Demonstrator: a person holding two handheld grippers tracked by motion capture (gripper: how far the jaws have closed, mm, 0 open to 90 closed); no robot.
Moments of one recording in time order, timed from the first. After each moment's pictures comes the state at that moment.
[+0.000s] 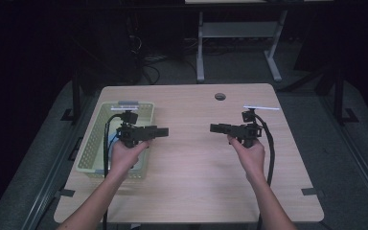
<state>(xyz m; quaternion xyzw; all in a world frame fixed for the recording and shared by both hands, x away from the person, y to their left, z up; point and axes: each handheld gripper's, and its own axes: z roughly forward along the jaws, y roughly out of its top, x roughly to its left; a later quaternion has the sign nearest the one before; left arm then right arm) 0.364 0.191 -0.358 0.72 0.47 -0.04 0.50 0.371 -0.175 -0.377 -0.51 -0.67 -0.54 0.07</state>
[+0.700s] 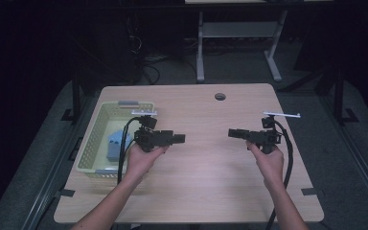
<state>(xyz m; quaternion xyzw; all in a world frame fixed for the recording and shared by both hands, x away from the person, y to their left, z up) 0.359 0.151 -0.367 0.75 0.44 -0.05 0.49 0.356 -0.224 -0.390 -0.54 -0.65 -0.53 0.07</state>
